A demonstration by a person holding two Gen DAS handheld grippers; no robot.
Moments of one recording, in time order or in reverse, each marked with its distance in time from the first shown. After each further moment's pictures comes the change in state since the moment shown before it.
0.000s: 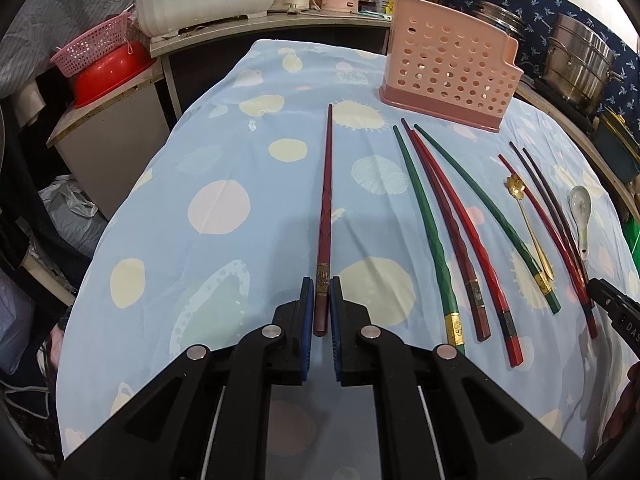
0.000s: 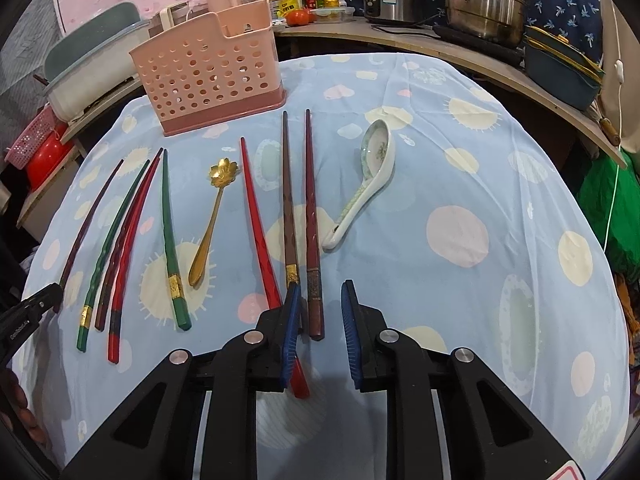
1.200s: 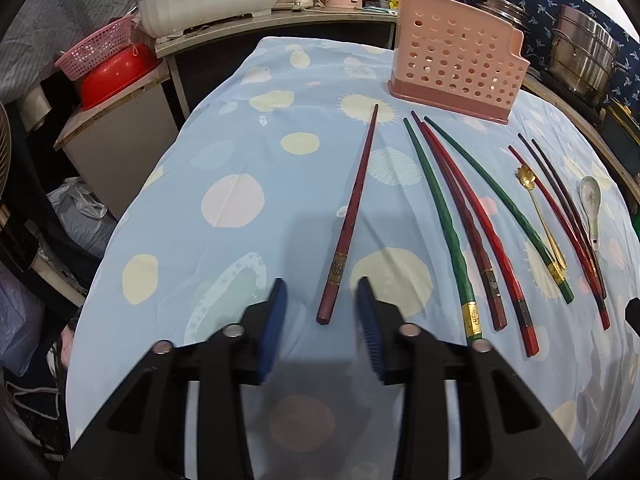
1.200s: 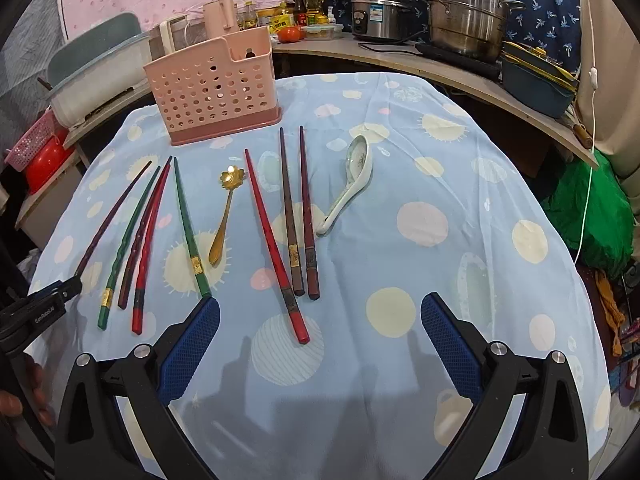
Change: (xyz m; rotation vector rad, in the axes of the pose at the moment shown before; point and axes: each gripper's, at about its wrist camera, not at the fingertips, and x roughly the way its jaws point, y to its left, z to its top) left arm 0.001 0.001 -0.003 0.025 0.011 0.039; right arm -0.046 0.004 -0.019 0.004 -0.050 -0.055
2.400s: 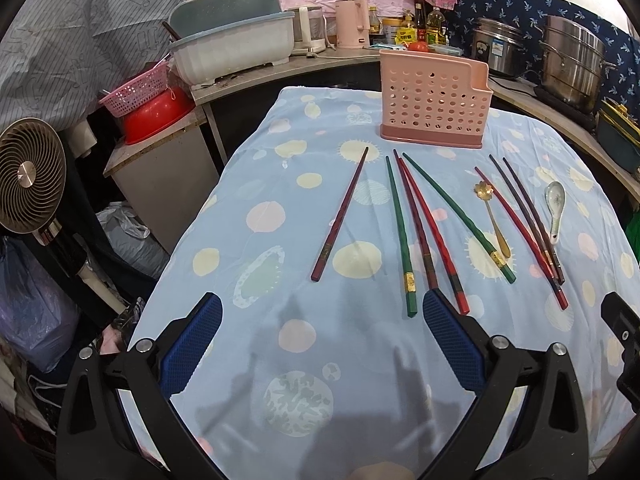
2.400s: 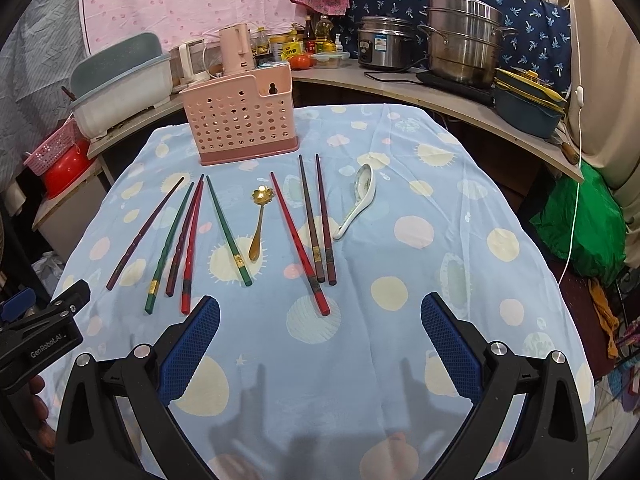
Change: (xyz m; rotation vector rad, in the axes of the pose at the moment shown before) left arm -0.096 -0.032 -0.027 0.016 -0.123 0.130; right arm -0.064 0.009 -0.015 -0.007 -0.091 0.017
